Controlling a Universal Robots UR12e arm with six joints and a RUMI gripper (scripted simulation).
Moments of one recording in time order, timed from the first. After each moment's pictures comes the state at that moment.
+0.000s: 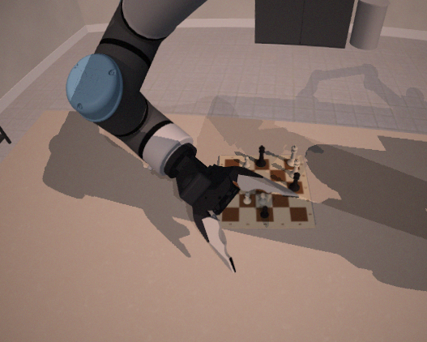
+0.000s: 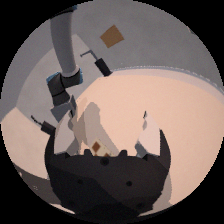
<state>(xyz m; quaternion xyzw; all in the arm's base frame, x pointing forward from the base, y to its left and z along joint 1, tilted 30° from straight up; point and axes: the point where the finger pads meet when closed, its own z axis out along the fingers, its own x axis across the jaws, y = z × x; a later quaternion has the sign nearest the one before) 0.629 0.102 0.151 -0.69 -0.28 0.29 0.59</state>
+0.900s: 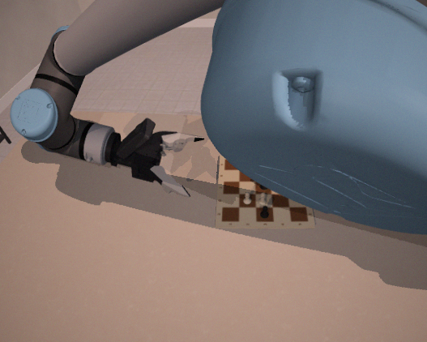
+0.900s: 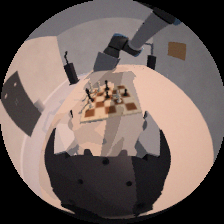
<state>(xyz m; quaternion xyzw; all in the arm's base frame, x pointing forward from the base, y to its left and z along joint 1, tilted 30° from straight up) 0.794 -0.060 0.030 -0.54 -0.64 0.24 0.49</state>
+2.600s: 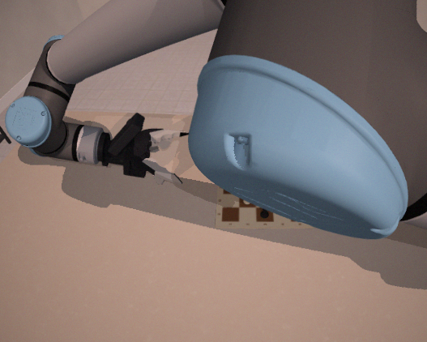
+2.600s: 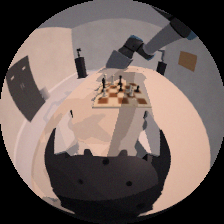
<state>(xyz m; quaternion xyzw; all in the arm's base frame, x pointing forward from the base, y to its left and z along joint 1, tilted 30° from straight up) 0.834 -0.093 0.004 -0.49 -0.70 0.24 0.46</state>
